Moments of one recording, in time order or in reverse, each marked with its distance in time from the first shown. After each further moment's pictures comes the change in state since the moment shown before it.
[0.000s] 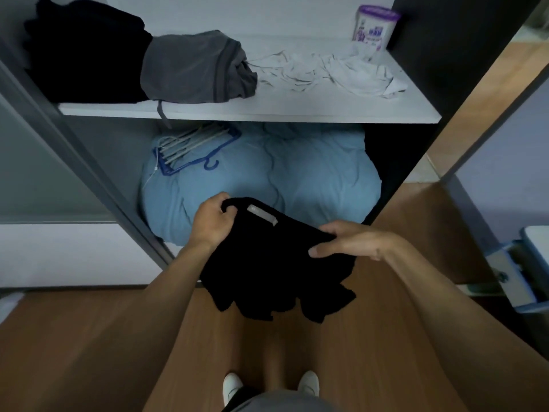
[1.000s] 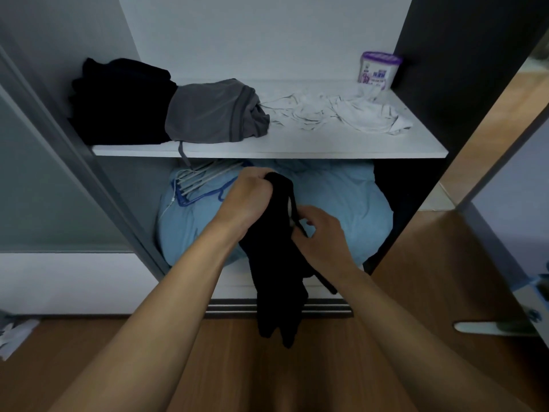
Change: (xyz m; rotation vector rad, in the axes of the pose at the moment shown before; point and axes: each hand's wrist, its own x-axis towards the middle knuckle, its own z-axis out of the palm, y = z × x) left_hand 0.005 0.148 -0.053 -0.438 -0.083 0.108; right_hand 0.051 -0.056 0.042 -0.112 0.958 -0.594
